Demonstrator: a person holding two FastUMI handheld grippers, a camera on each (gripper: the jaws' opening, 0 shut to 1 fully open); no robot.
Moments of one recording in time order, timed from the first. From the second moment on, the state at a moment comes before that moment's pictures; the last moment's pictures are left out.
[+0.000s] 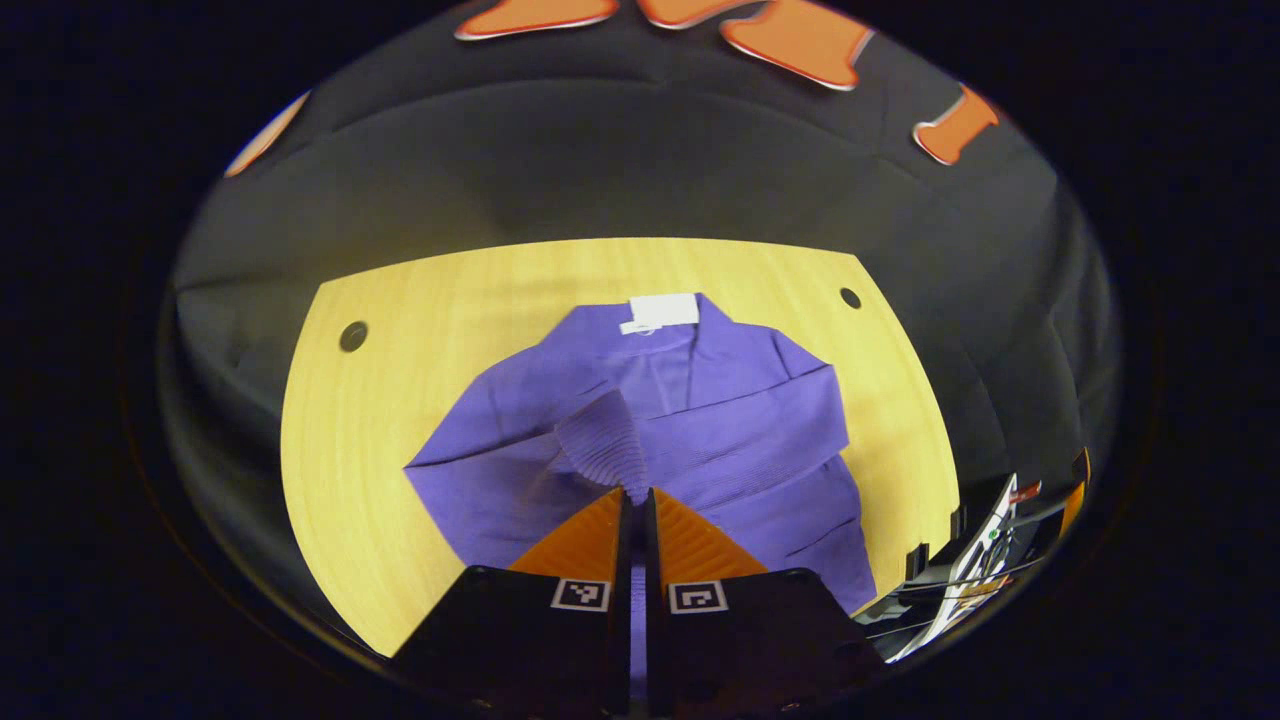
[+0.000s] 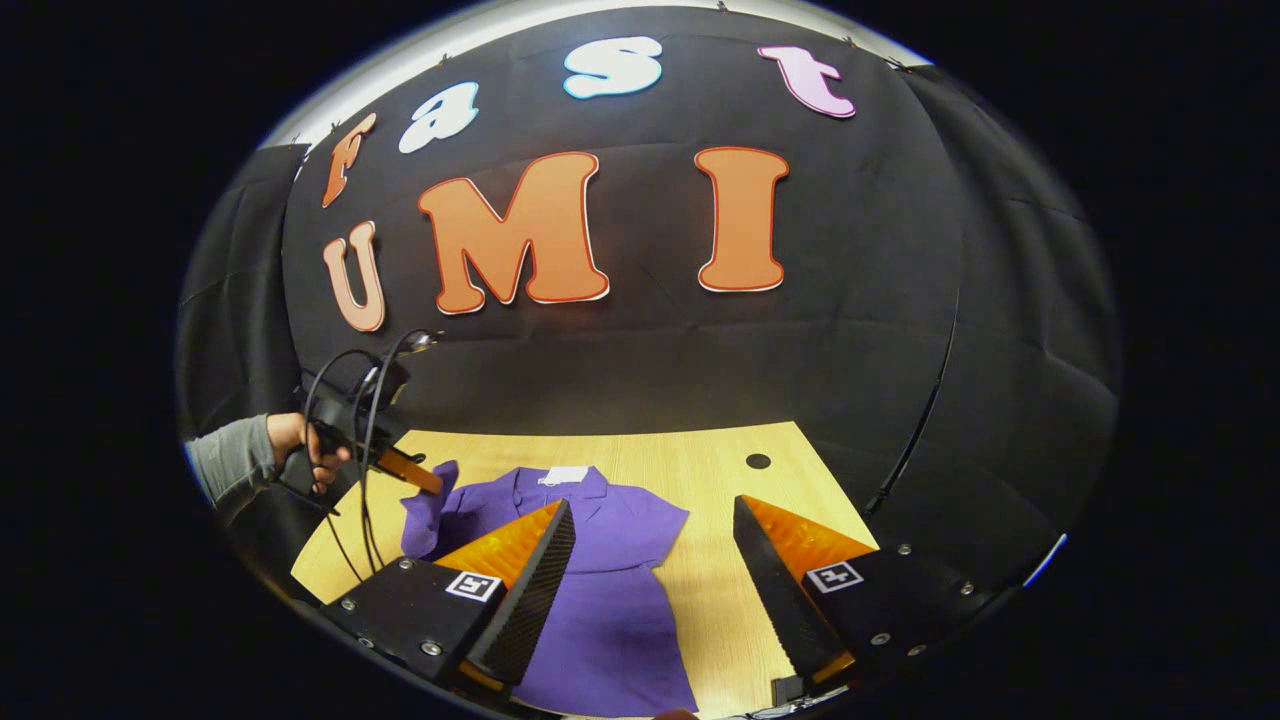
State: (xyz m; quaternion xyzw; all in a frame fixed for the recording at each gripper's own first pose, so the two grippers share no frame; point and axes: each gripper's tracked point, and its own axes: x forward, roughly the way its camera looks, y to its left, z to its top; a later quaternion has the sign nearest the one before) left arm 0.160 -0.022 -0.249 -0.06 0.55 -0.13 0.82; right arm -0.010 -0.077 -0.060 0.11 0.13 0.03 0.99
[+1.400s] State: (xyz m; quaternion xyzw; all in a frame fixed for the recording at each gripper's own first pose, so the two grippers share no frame) left arm 0.150 -0.082 -0.149 0.05 0.26 -0.09 0.96; right arm 0.012 -0.077 -0.076 0.08 0.11 0.04 0.99
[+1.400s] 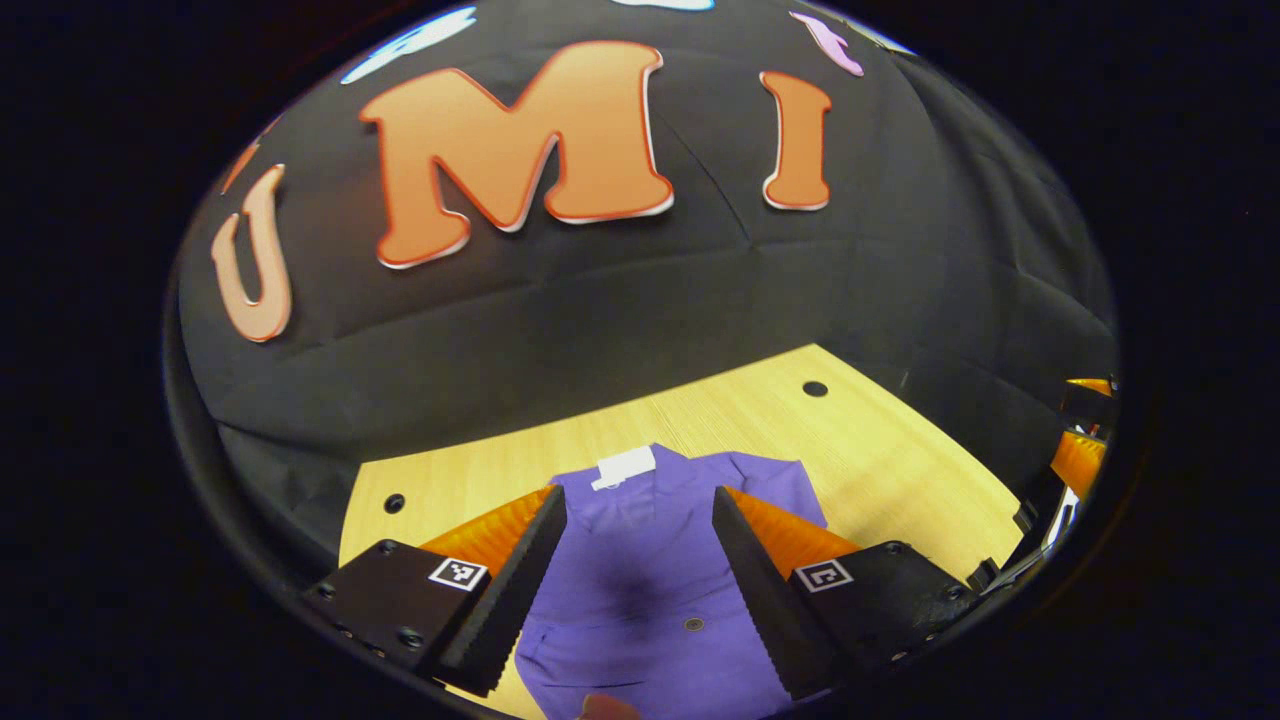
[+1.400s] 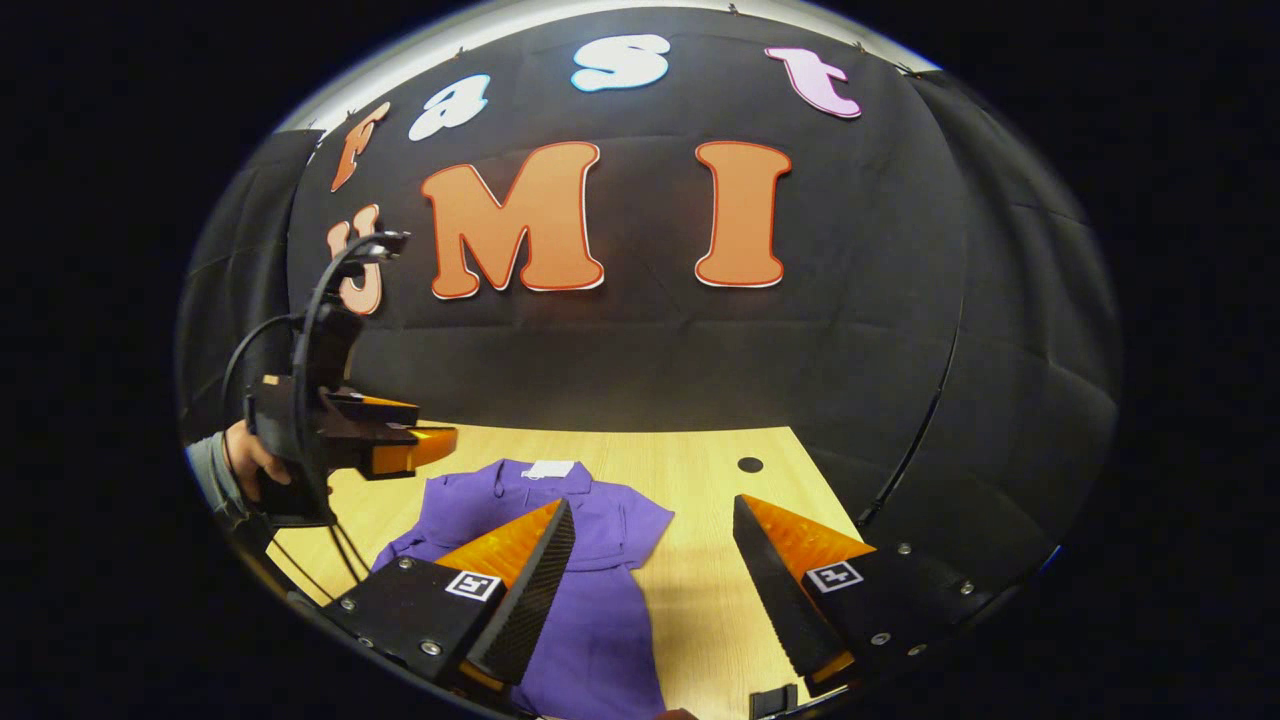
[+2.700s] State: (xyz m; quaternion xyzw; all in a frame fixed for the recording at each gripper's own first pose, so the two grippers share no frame) left arm -0.098 0.039 -0.197 0.05 0.21 0.09 0.97; right arm -0.068 -0.034 -0.248 0.03 0.25 0.09 0.96
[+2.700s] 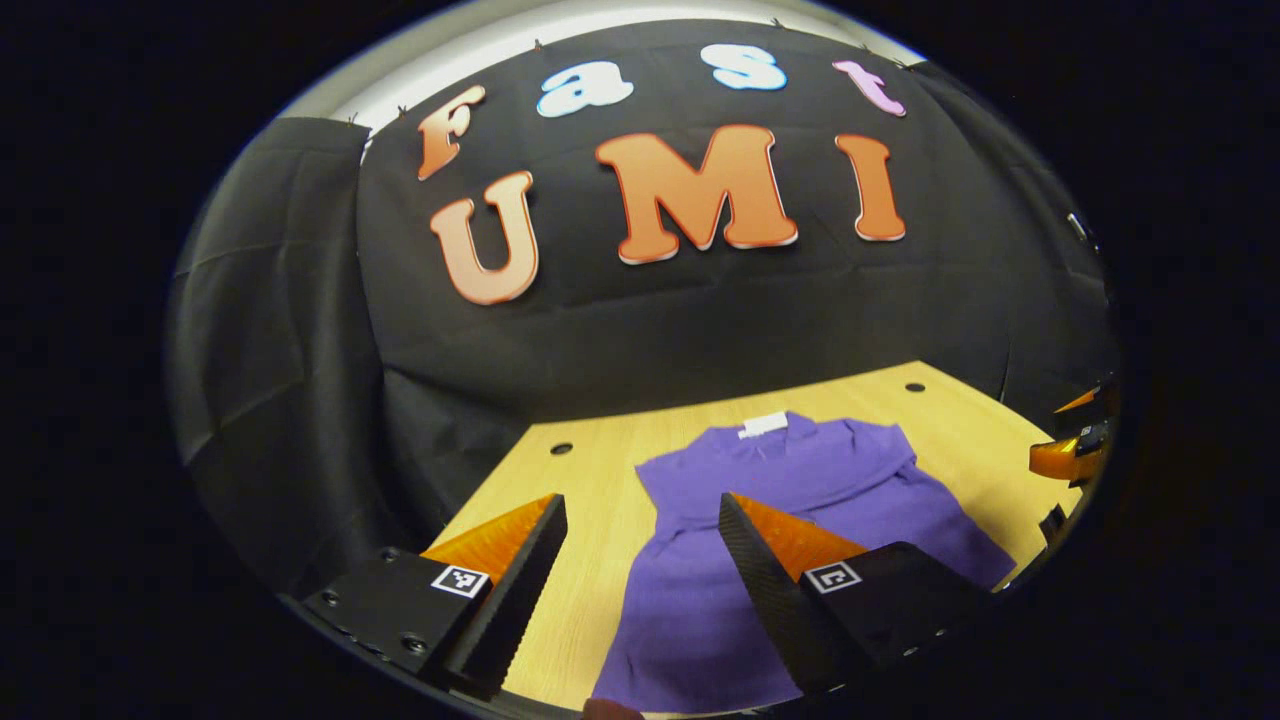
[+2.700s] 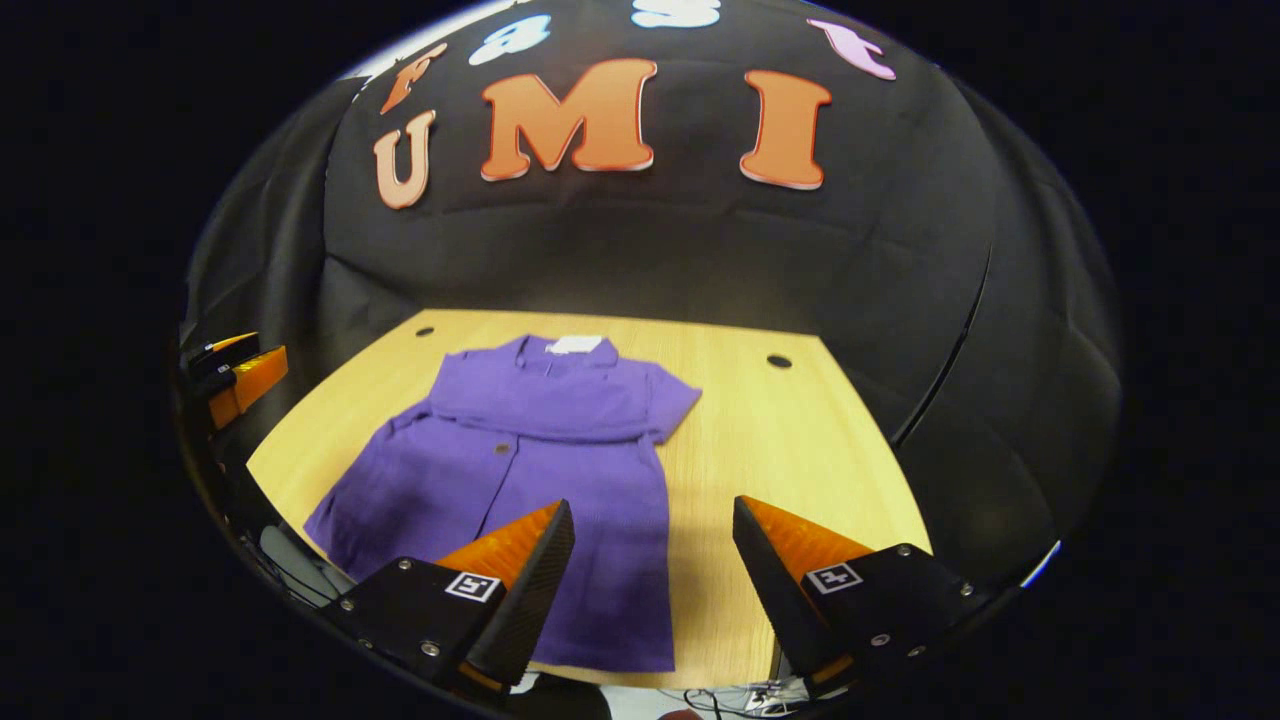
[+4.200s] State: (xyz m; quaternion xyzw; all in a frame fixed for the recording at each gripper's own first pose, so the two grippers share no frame) left arm -0.204 0.063 -0.438 -0.09 0.67 0.04 0.74; right arm -0.152 -0.011 -0.417 0.03 0.56 0.10 0.82
